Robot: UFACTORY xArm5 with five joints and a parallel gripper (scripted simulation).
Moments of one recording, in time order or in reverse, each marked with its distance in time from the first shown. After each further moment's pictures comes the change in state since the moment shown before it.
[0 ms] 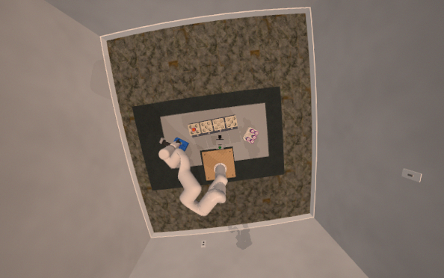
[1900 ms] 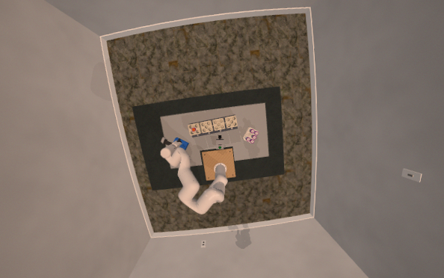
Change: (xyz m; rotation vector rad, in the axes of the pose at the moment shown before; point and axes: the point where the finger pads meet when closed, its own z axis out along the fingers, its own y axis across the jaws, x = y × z) arm 0.000 0.000 0.027 0.000 -0.001 0.000
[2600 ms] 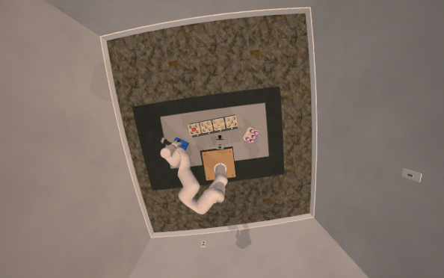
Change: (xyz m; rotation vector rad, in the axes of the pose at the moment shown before) arm 0.000 0.000 -0.002 0.000 0.000 0.000
